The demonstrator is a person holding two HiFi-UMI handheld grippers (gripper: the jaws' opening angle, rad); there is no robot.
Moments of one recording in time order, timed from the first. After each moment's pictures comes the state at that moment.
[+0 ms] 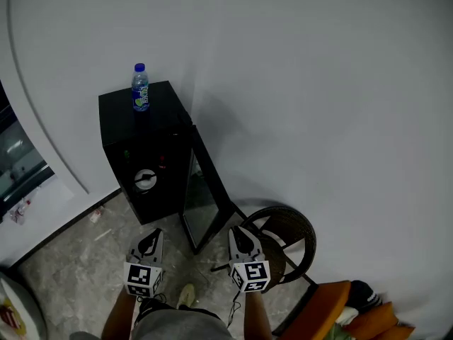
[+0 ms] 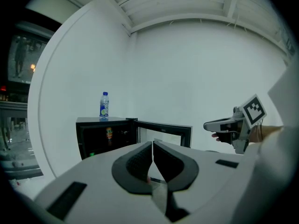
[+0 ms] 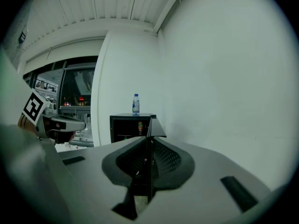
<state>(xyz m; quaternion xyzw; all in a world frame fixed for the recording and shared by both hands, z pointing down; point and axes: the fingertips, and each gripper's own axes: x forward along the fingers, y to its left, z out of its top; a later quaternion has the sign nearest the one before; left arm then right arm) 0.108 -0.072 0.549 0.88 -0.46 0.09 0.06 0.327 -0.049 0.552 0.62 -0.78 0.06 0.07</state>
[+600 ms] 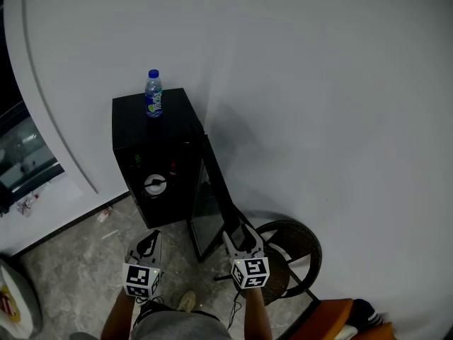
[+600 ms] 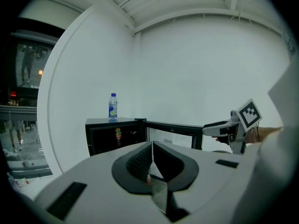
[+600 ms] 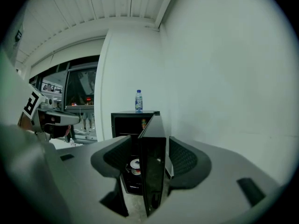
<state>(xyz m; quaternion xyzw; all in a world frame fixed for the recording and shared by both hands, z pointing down) 0.095 -0.089 0.544 0.86 -0.50 0.10 0.06 0.329 -0.098 0.571 0.59 -0.80 0.07 0.08</state>
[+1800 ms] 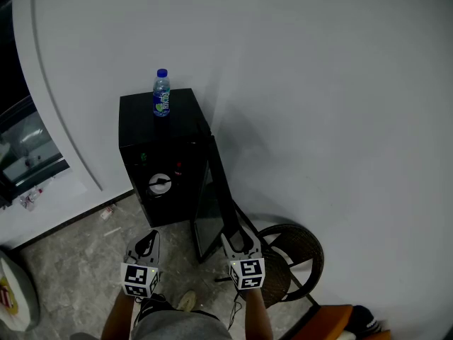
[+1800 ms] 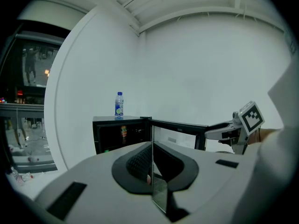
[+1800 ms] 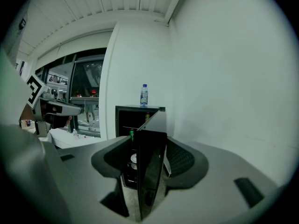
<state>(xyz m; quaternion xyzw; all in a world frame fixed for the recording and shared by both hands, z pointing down) 0.077 -0.088 0.551 0.84 -0.53 0.10 0.07 0.311 -0.103 0.583 0.56 -0.82 0.05 0.12</state>
